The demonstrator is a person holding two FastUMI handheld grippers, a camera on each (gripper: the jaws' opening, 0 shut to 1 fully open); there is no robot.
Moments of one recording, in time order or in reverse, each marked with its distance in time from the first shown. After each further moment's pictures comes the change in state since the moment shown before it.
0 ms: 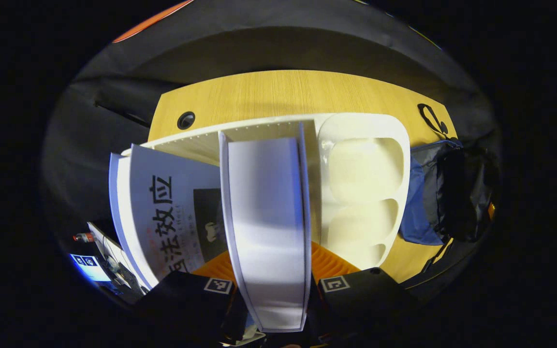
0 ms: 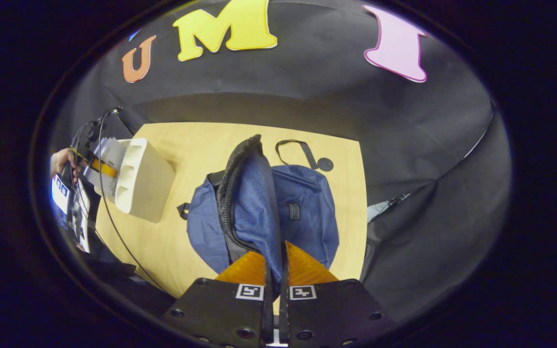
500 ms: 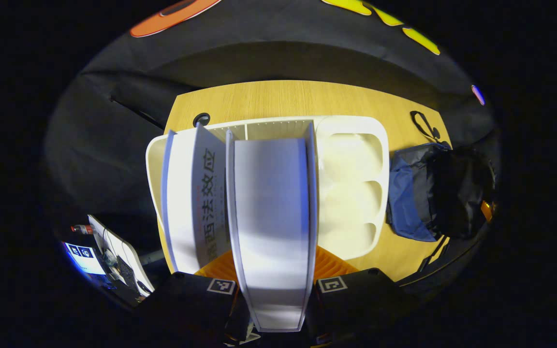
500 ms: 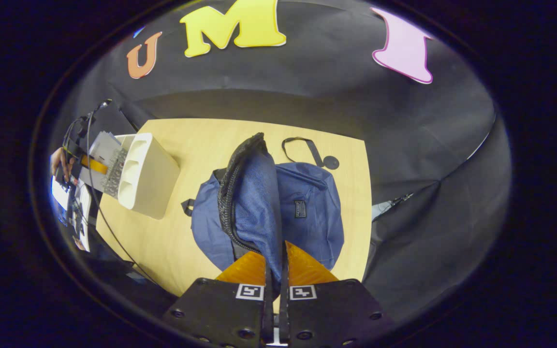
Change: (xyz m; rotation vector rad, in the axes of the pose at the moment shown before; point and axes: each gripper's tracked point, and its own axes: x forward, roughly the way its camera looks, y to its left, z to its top) left arm -0.059 0.006 -0.031 -0.039 -0.084 -0.032; right arm -0.001 0.012 -0.004 -0.032 0.018 0.012
